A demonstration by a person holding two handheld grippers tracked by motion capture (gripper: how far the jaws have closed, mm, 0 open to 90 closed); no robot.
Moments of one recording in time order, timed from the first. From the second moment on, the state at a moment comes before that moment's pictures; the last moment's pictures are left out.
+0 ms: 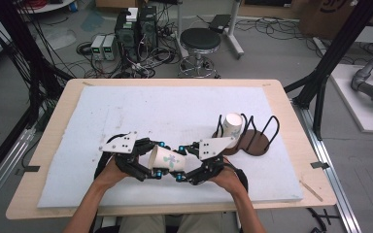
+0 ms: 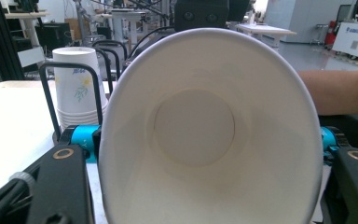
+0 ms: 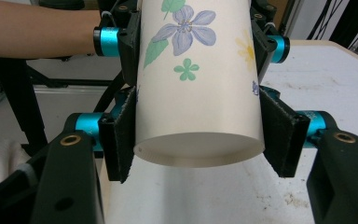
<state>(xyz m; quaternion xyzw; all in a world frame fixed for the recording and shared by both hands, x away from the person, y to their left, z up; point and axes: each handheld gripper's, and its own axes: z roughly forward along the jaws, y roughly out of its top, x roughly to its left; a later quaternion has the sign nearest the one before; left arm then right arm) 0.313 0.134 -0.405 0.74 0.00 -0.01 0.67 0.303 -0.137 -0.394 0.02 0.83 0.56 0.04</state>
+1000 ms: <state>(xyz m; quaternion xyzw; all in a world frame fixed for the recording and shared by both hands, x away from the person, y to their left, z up) 0.318 0.145 -0.396 0.76 0.03 0.02 0.64 0.293 -0.168 -0.406 0.11 0.83 0.54 0.11</state>
